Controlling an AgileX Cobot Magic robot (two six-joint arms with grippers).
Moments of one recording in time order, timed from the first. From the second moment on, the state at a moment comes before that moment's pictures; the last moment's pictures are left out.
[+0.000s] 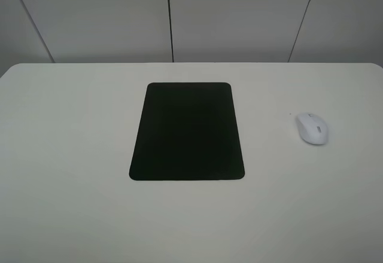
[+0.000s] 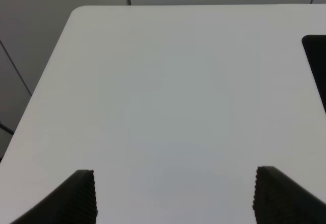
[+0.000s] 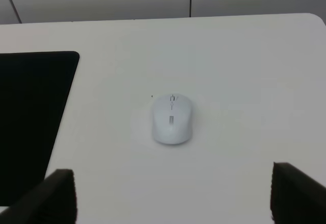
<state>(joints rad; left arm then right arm) -0.01 -0.01 -0.51 0.02 1.08 -0.05 -0.06 -0.01 -0.51 0.00 1.07 0.02</state>
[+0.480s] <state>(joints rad) -0.01 -0.01 -0.51 0.03 1.08 -0.05 -0.06 -0.01 -0.51 0.00 1.07 0.02</state>
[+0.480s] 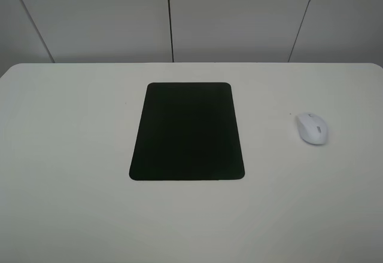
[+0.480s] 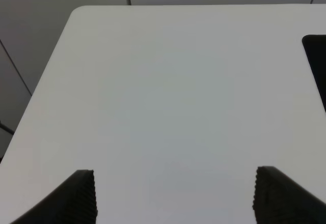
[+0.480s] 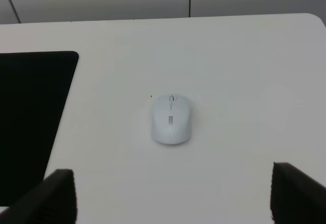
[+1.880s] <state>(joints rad) -0.01 -0.01 -0.51 0.03 1.08 -0.05 0.05 1.51 -0.98 -0.02 0.84 0.04</state>
